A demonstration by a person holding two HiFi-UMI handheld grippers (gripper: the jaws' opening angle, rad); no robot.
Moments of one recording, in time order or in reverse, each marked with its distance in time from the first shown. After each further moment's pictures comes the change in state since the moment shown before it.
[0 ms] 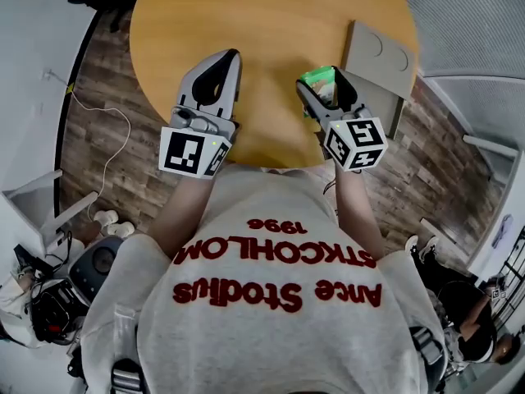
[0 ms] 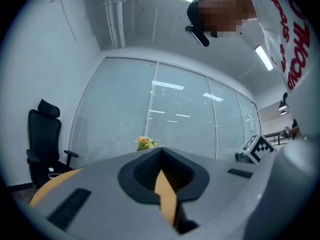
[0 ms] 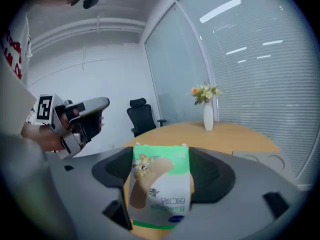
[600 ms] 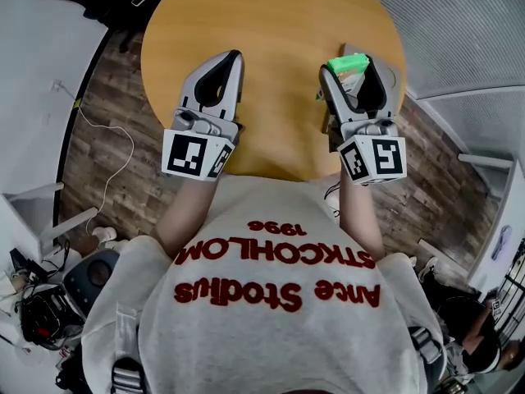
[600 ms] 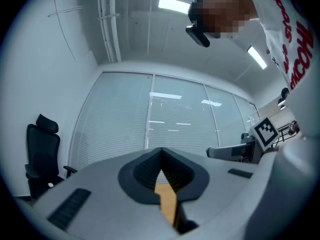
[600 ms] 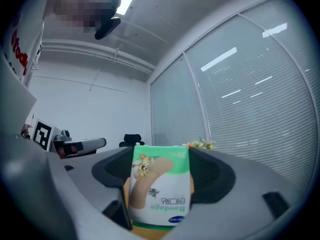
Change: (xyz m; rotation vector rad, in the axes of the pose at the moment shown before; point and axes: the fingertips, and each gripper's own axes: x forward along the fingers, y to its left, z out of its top) left arm 0.005 0.000 0.053 0.066 -0.128 0.018; right arm -0.059 0.003 0.144 -0.126 -0.471 -0.082
